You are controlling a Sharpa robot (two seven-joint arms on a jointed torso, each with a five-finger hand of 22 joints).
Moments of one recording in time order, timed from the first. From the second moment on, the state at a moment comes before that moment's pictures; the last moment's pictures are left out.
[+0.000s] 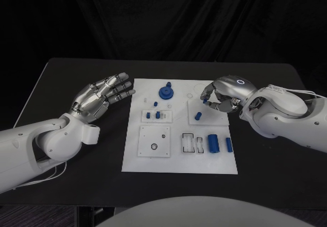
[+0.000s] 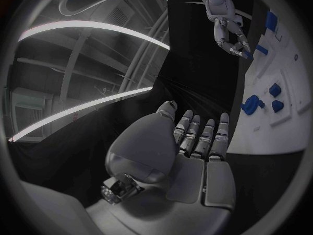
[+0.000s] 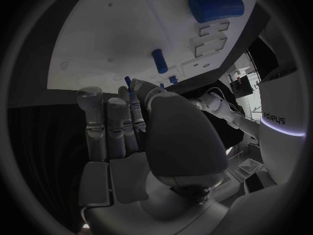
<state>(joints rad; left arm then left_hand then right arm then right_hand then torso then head) 1.22 -1.03 -0.21 1.64 0.09 0.10 0.68 1.48 0.22 -0.10 0.17 0.51 0.57 0.17 0.06 0.06 0.35 0.15 0.22 0.05 0.27 0.24 0.16 0.04 0.13 0.35 0.29 0.08 0.34 1.35 -1.06 -0.25 1.77 -1.65 -0.46 -0.14 1.48 -0.13 0.43 0.10 0.24 1.01 0.13 0.29 0.22 1.00 0.07 0.47 0.12 1.29 0.00 1.12 0.91 0.14 1.31 0.10 0.81 1.31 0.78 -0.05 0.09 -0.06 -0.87</state>
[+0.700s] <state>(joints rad) 1.22 -1.03 -0.21 1.64 0.09 0.10 0.68 1.48 0.22 -0.10 0.17 0.51 0.57 0.17 0.06 0.06 0.34 0.15 0.22 0.05 0.26 0.24 0.16 0.04 0.13 0.35 0.29 0.08 0.34 1.35 -0.98 -0.25 1.92 -1.65 -0.48 -0.12 1.48 -0.13 0.42 0.09 0.24 1.02 0.12 0.30 0.24 1.02 0.06 0.47 0.13 1.33 -0.01 1.17 0.97 0.14 1.34 0.10 0.87 1.31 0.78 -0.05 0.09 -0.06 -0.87</state>
